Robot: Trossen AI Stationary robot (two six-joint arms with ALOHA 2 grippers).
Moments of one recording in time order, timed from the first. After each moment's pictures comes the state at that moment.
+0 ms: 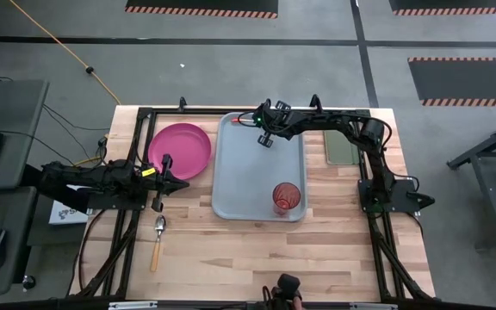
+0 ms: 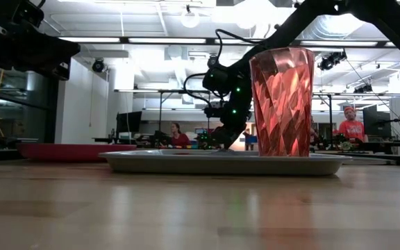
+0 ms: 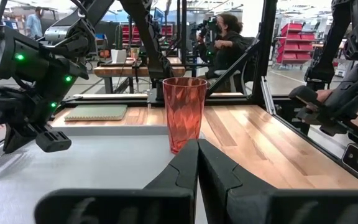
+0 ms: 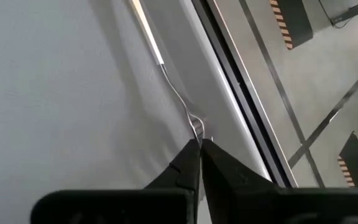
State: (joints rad) left arm -0.11 0.00 0.01 0.01 -0.04 0.00; right arm -0.48 2.09 1.40 -0.32 0.47 -0.20
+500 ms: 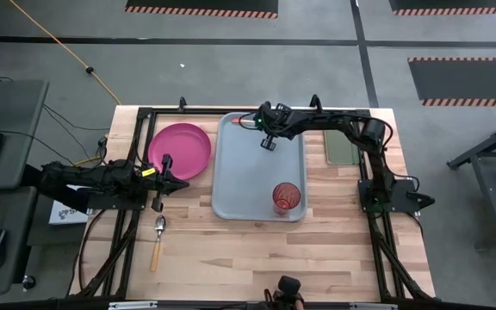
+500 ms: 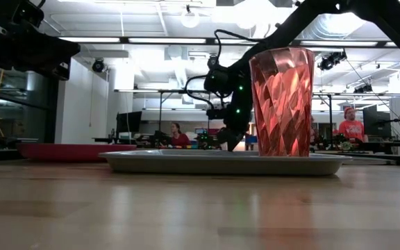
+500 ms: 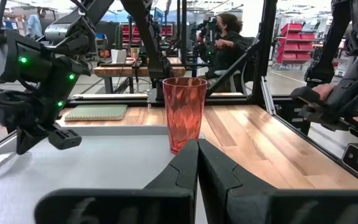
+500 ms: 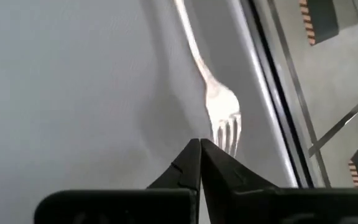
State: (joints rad) left arm -0.11 0.00 0.01 0.01 -0.04 0.00; right arm -0.48 2.08 1.40 -0.42 0.41 -0.24
